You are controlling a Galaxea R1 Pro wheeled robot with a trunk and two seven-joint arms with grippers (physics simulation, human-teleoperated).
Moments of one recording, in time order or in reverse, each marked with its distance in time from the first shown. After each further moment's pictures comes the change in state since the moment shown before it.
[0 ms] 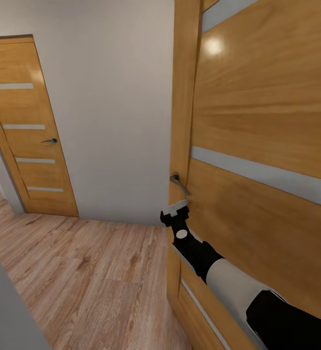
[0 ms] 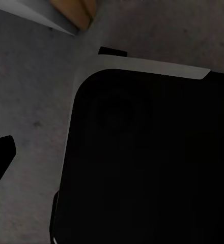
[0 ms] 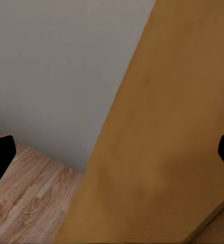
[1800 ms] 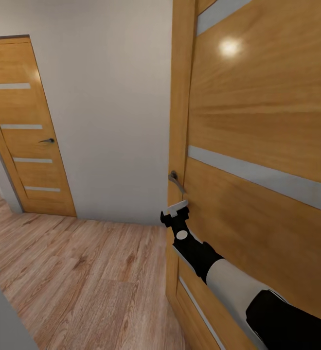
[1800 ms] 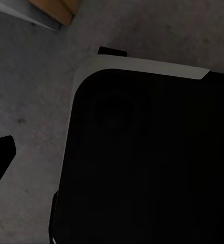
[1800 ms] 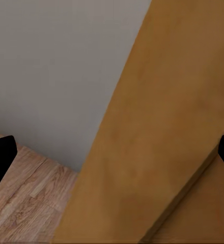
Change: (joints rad) left arm 0.000 -0.001 0.000 0.000 0.001 0.000 0.000; right arm 0.000 0.000 0.004 0.011 0.002 -0.018 0.003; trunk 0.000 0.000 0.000
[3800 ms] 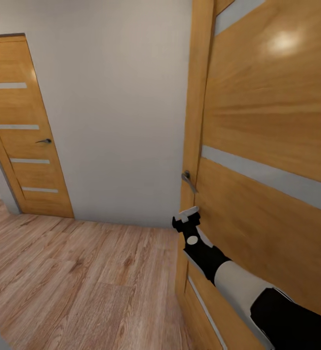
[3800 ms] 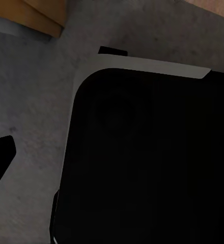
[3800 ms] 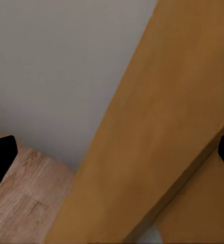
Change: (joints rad) left arm 0.000 0.001 0.000 0.002 -0.001 0.000 0.000; right arm 0.000 -0.049 0.001 0.112 -0.005 -0.066 -0.021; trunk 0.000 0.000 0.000
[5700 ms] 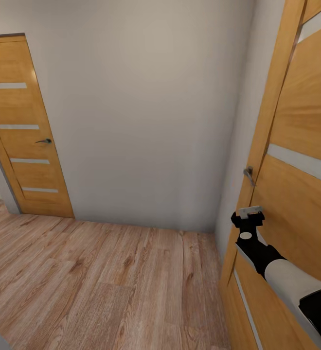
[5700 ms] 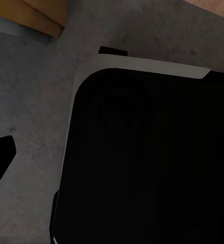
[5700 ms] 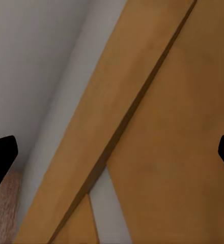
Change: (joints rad) left arm 0.000 0.000 0.000 0.000 0.002 0.000 0.000; right arm -0.002 -0.325 -0.195 0.000 0.002 0.006 -0.128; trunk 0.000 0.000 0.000
